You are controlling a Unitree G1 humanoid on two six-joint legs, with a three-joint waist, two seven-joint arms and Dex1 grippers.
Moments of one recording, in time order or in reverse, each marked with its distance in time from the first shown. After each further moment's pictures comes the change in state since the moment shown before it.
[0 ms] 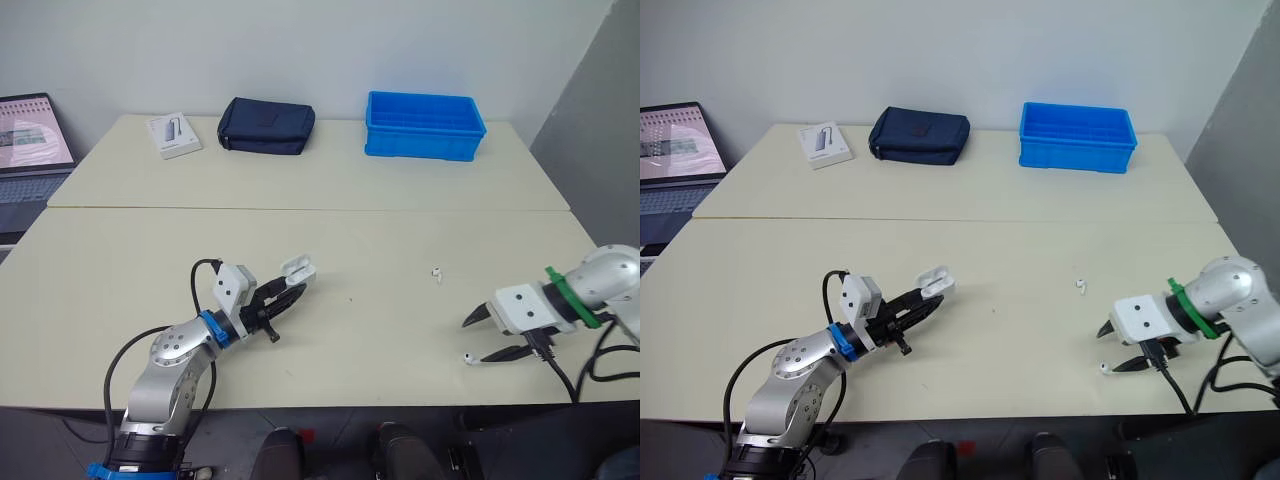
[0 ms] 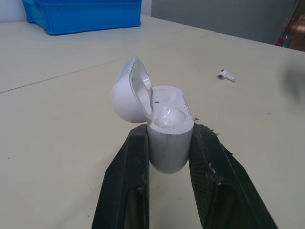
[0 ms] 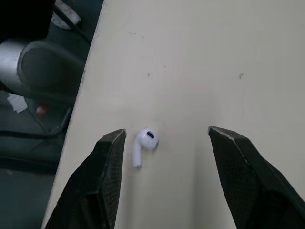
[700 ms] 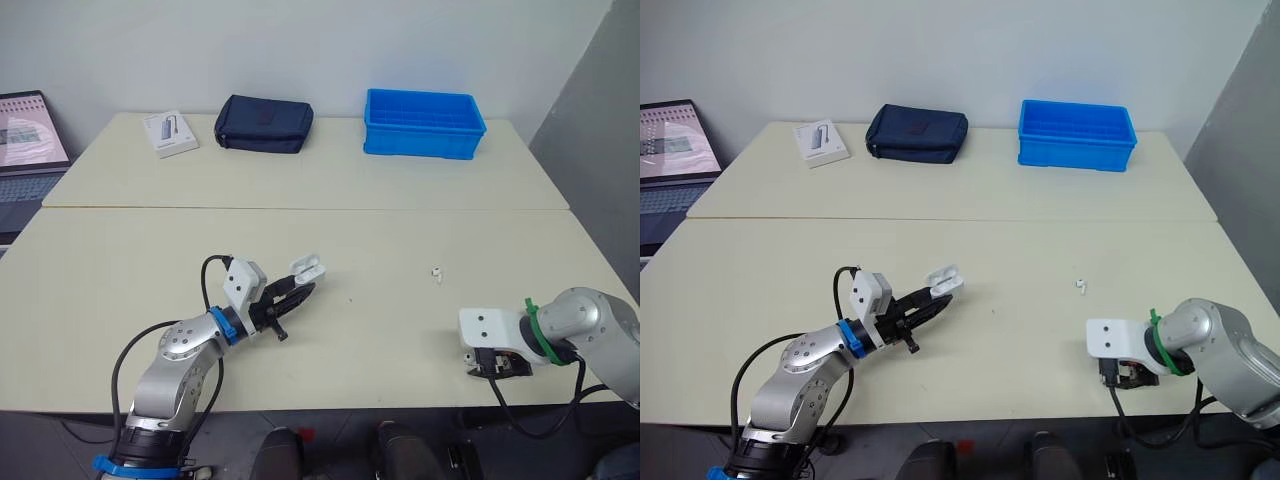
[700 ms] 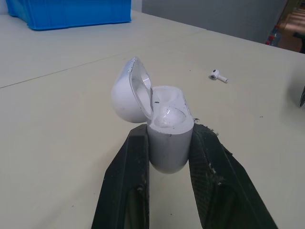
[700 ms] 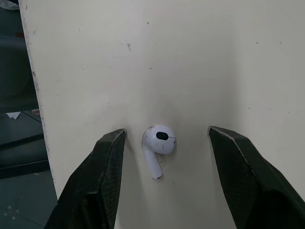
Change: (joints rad) left arm -0.025 -0.001 -0.032 -0.034 -0.001 0.063 0.017; right arm 0.071 0.059 0.160 -0.214 -0.192 0.424 -0.283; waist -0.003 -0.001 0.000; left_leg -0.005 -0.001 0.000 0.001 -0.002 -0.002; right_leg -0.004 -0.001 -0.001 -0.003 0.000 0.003
